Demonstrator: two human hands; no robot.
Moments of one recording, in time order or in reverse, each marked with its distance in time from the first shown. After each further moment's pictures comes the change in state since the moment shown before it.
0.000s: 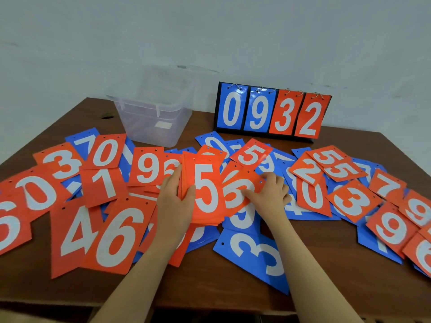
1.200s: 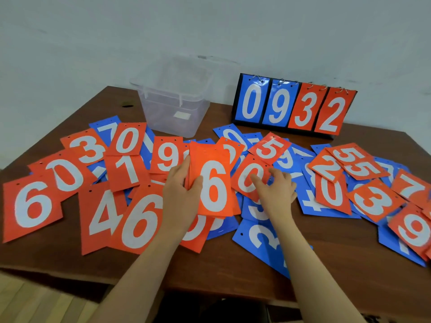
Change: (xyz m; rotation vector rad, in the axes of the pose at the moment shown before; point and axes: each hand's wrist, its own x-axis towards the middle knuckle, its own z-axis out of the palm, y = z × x) left_hand -0.001 -0.002 -0.032 0.043 0.004 -0.048; right_hand -0.021 -0.018 0.019 0.095 0.075 -0.039
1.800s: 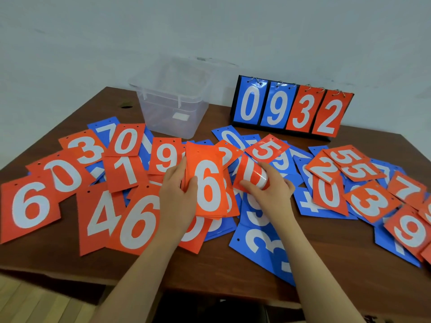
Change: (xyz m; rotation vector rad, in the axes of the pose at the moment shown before) left_hand -0.002 0.000 -0.001 0.064 0.054 0.045; right_hand -0.010 -0.007 -0.018 0.088 -0.132 -0.179
